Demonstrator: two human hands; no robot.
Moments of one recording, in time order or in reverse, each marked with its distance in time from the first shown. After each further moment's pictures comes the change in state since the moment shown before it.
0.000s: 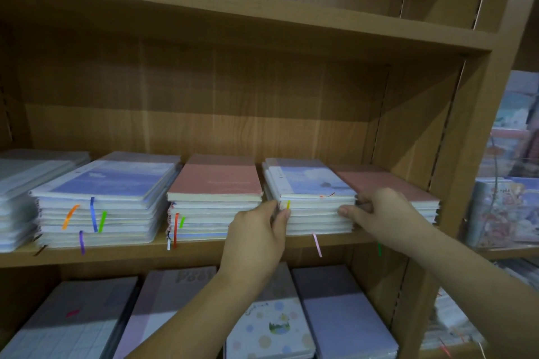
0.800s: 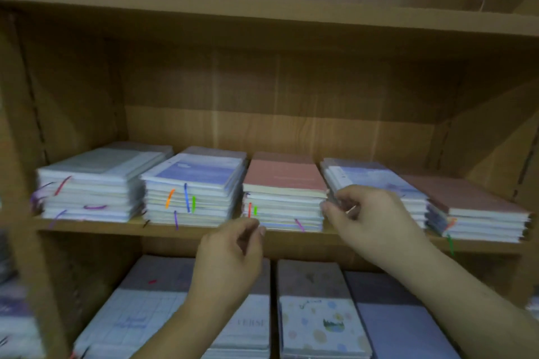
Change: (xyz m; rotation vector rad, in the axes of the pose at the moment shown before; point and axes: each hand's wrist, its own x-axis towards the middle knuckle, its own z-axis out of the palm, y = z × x) left_hand -0.058 -0.054 -0.107 0.029 0.224 -0.114; right_hand -0.036 -0.116 0.045 0.219 0.159 -0.288
